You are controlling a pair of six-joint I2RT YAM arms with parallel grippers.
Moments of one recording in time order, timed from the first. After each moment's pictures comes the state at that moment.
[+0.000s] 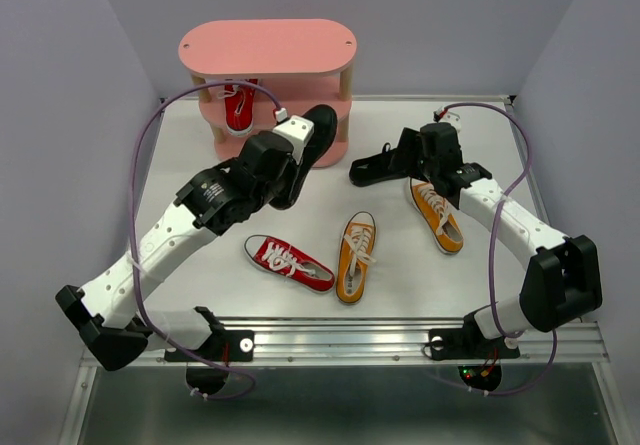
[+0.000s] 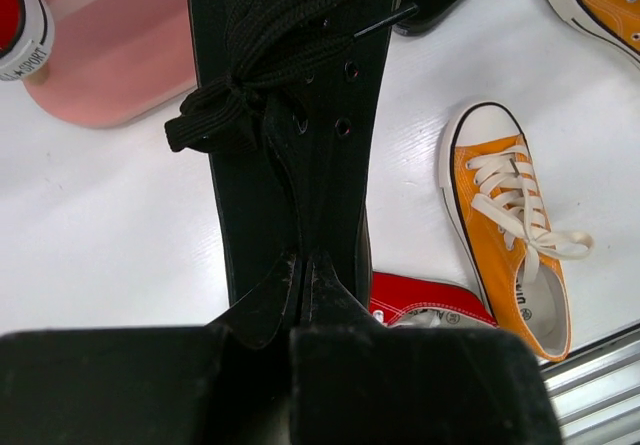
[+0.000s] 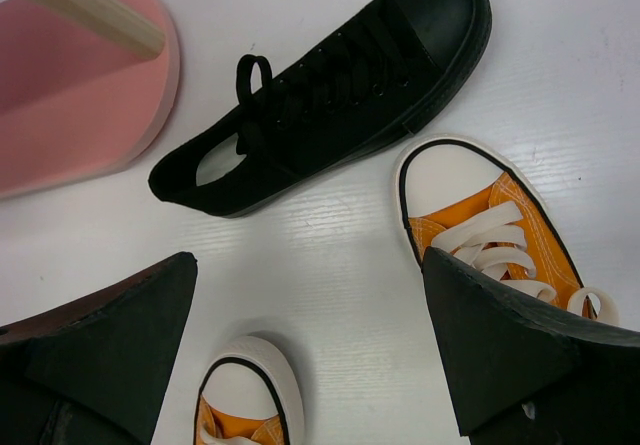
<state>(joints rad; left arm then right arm) -0.81 1.22 1.45 -0.88 -0.34 -0.17 0.37 1.43 1.10 -0.27 0.27 0.54</state>
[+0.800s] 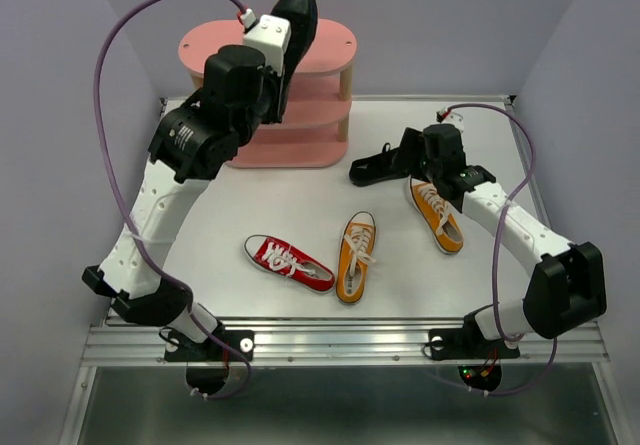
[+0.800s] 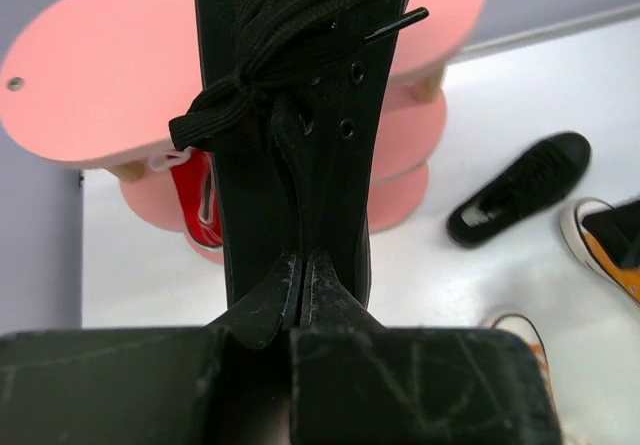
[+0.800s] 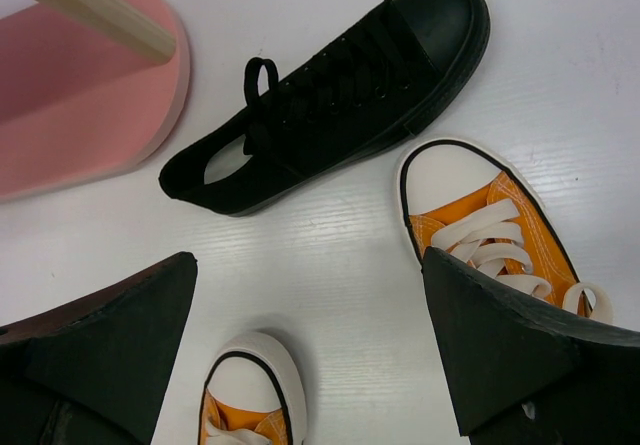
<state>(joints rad) -0.70 1.49 2.13 -0.97 -0.44 -0.04 0.37 1.40 1.08 -0.27 0.27 0.54</state>
